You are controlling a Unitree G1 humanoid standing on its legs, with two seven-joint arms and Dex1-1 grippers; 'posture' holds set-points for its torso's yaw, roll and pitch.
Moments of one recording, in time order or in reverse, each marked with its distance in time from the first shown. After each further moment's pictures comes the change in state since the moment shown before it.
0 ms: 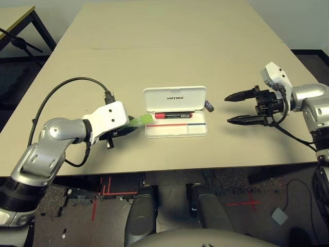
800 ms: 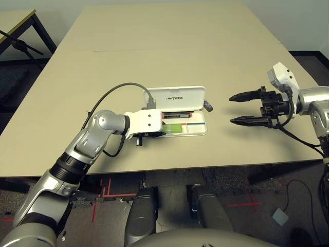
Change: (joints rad) left arm -0.209 -0.203 -0.211 0.301 0.128 -0.187 -0.096; right arm 0.070 -0.035 -0.045 -0.118 0.040 0.073 -0.057
